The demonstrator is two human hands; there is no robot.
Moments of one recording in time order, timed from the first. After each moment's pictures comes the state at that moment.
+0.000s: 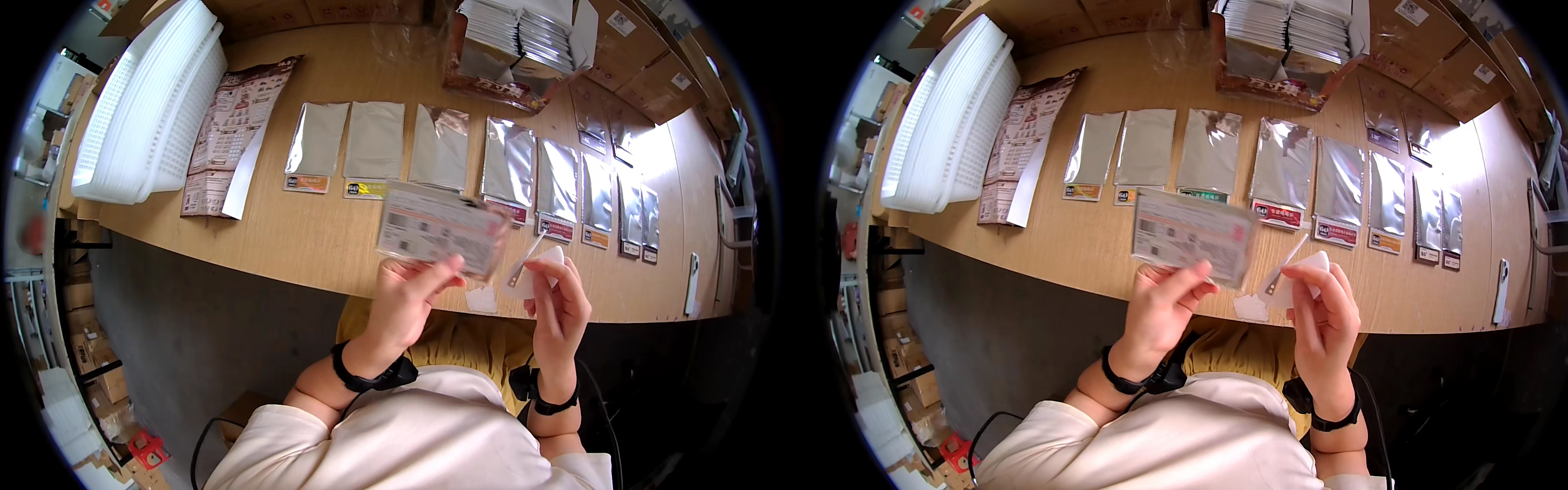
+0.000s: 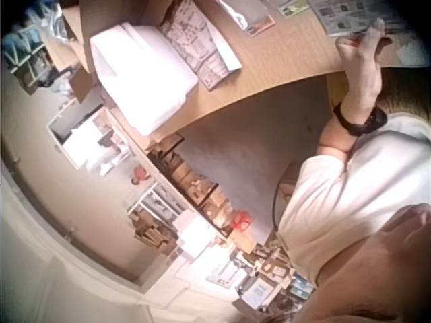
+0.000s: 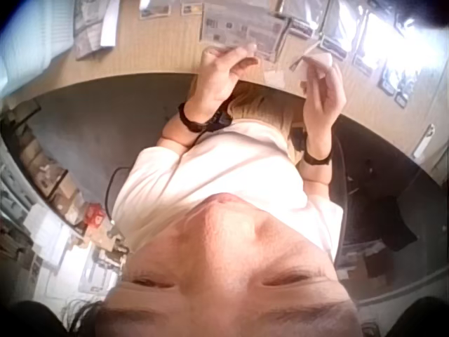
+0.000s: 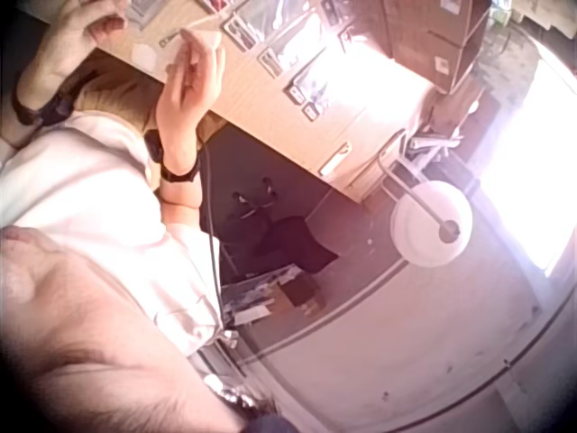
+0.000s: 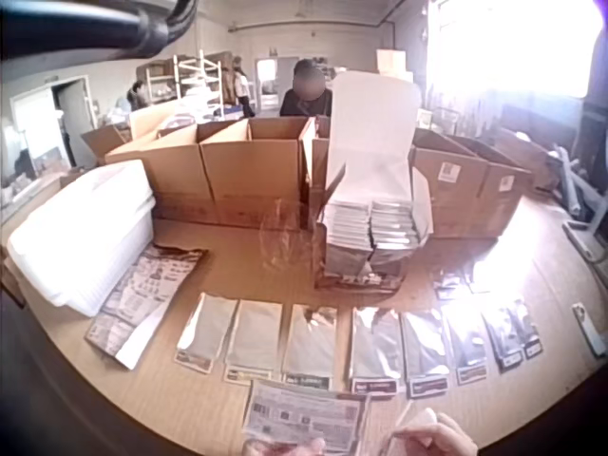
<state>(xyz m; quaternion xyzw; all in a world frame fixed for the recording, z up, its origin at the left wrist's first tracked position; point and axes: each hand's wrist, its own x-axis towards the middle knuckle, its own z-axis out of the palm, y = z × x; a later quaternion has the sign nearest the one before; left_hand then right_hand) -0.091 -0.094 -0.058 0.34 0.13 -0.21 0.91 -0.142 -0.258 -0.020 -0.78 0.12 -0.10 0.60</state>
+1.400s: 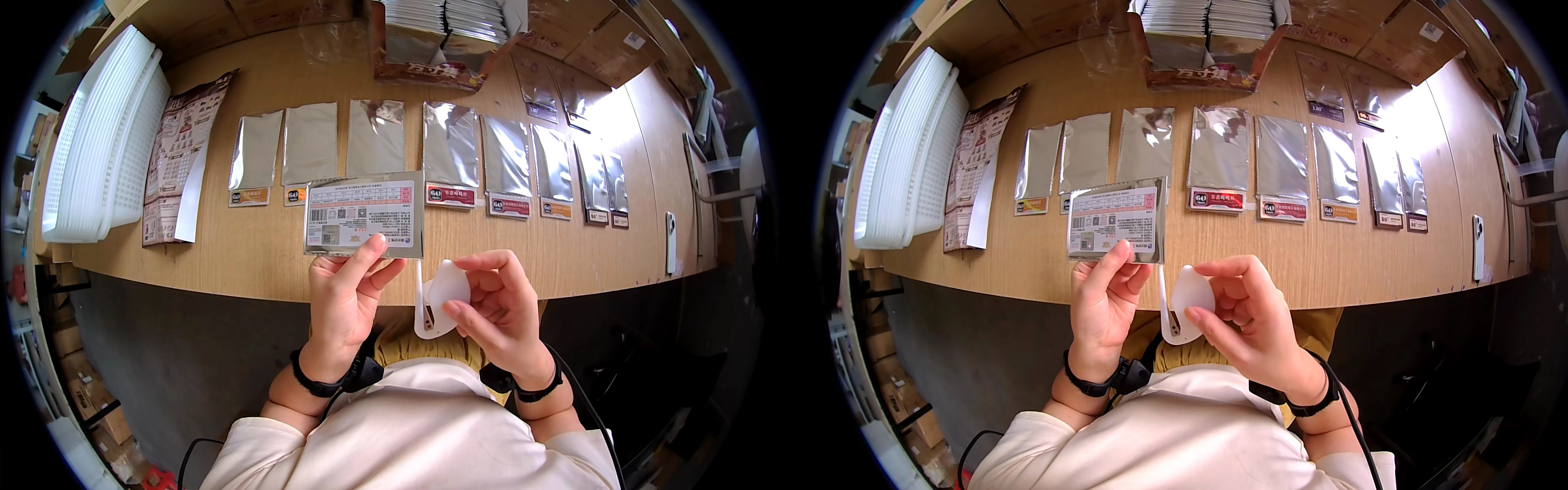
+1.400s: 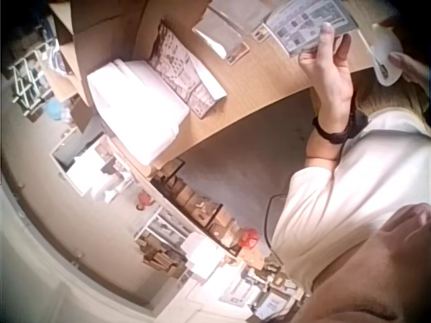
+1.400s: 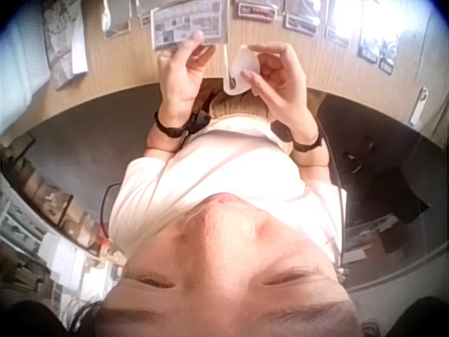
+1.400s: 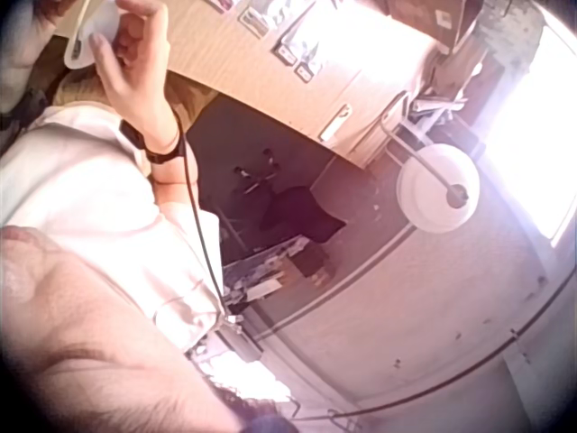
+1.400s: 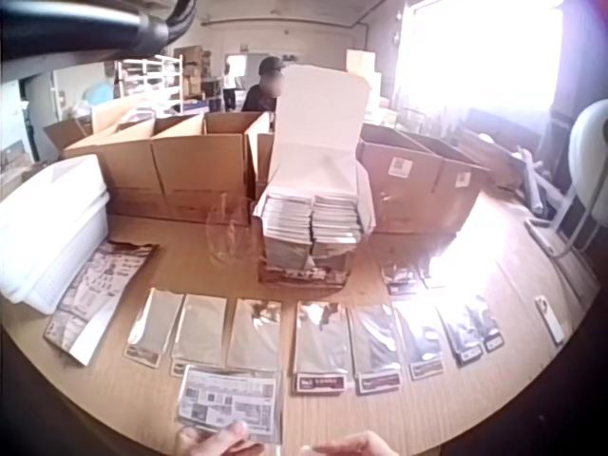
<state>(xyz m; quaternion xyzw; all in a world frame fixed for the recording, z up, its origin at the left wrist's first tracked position) -0.083 -0.091 -0.051 0.33 0.14 -0.19 0.91 -0.149 -0.255 -0.008 -0.66 0.05 0.08 0.75</state>
